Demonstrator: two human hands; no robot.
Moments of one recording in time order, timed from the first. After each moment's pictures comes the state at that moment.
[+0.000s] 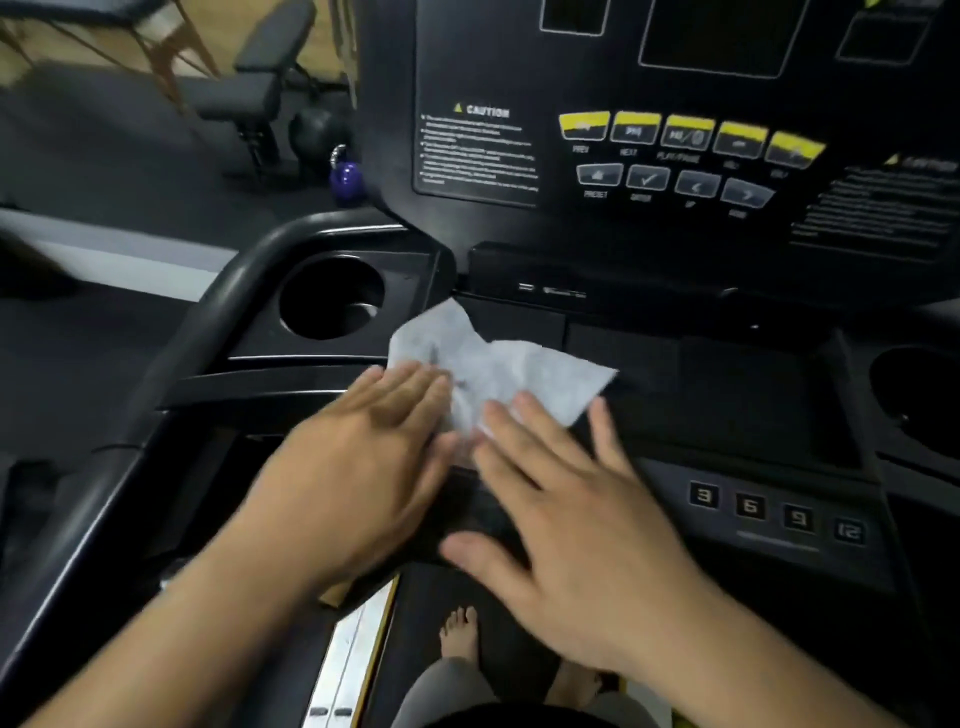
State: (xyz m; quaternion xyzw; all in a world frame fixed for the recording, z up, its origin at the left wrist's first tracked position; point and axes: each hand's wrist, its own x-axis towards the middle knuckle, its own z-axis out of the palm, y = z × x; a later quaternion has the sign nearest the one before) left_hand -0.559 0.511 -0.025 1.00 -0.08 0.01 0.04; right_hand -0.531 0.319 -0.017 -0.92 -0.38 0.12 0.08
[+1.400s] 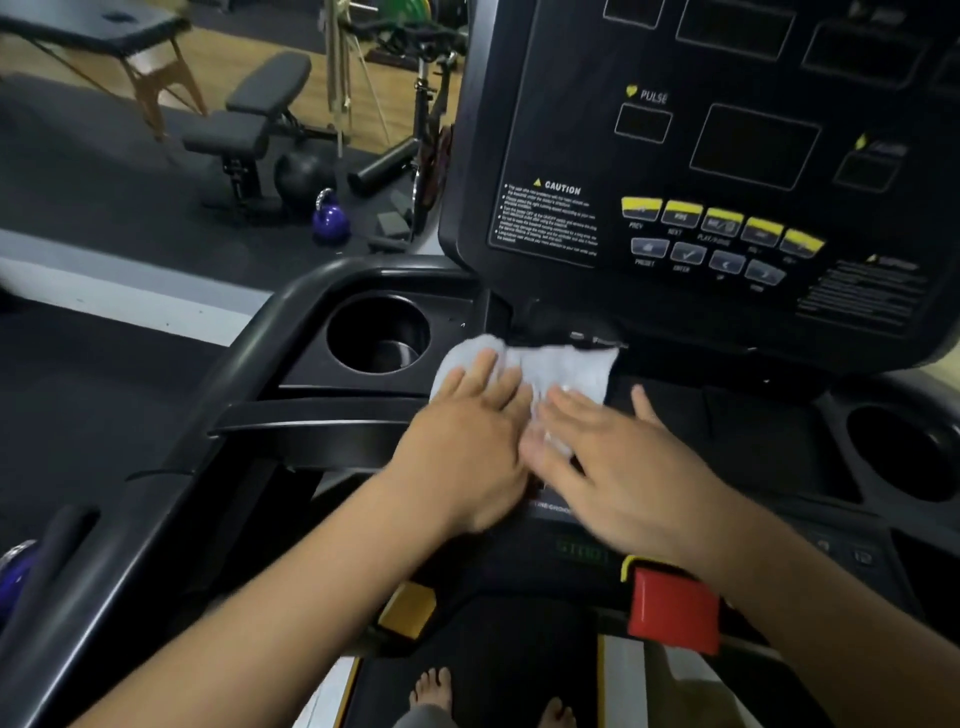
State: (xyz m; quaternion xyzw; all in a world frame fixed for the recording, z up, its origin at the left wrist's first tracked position) left_hand -0.515 0.522 -0.041 0.99 -0.10 -0.07 0.08; right_hand -0.494 0.356 -0.002 -0.94 -0.29 0.17 0.07
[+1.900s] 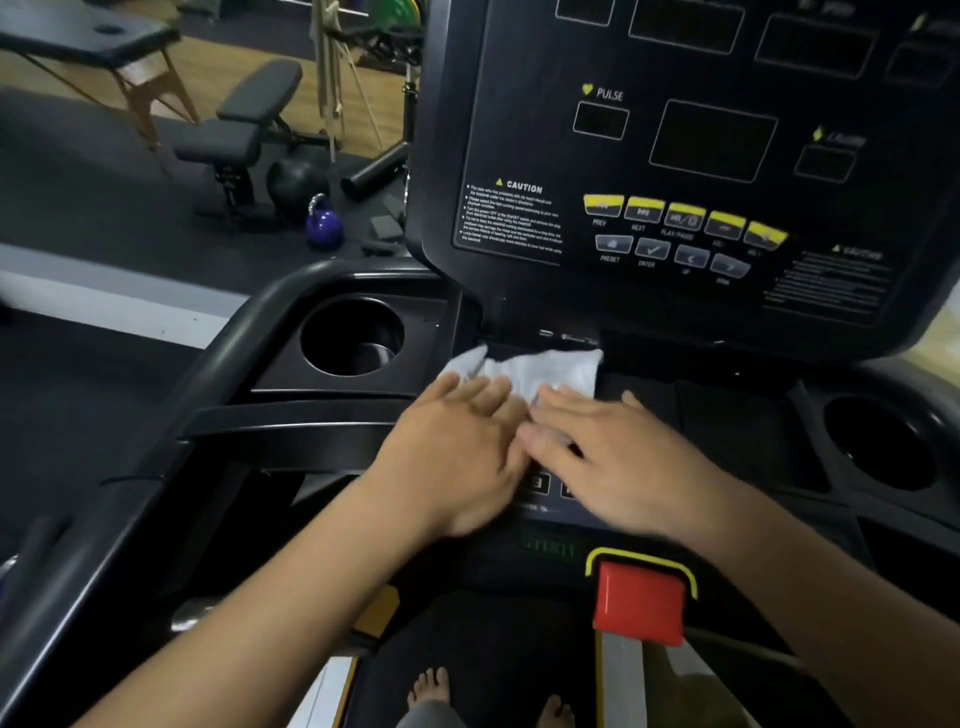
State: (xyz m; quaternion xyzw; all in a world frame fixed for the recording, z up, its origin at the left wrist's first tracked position) left_hand -0.516 0.502 -0.030 0.99 -0.11 -0.08 0.05; right_hand -0.477 0.335 -0.005 -0.94 -0.28 0.18 0.07
